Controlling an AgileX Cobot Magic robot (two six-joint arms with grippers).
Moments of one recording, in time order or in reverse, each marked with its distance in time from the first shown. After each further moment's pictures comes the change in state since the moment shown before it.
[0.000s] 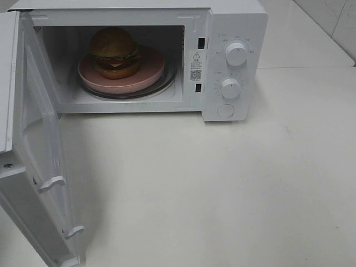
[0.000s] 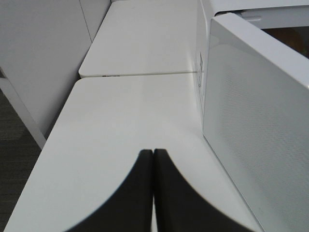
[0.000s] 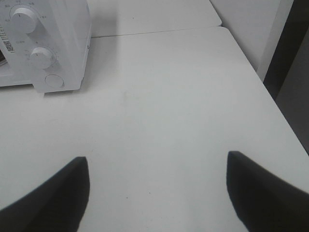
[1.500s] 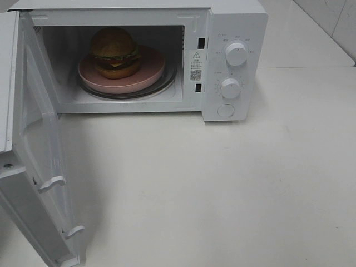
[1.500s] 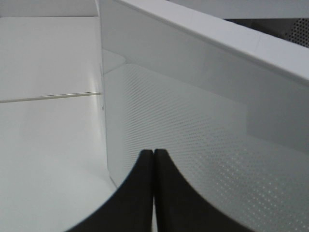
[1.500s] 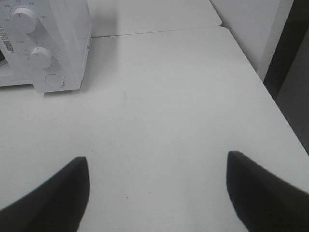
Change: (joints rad) left arm 0.000 0.712 0.237 0.488 -1.157 -0.449; right arm 0.000 0.000 0.000 0.000 0.000 0.000
